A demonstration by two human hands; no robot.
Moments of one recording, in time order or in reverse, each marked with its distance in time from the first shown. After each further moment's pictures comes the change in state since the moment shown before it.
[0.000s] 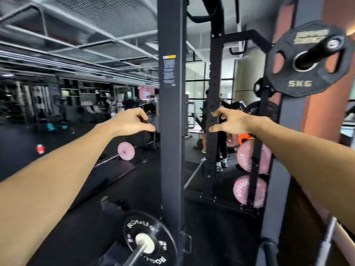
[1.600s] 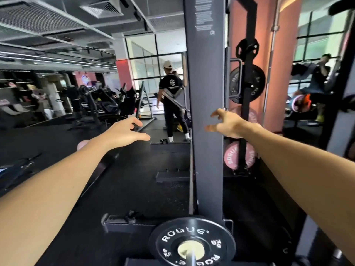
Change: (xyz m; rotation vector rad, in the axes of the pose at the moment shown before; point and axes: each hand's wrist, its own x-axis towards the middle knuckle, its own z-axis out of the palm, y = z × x) left_hand 0.228 -0.354 0.037 -0.121 -0.299 0.142; right_hand 0.214 -0.140 0.277 0.153 0.170 0.409
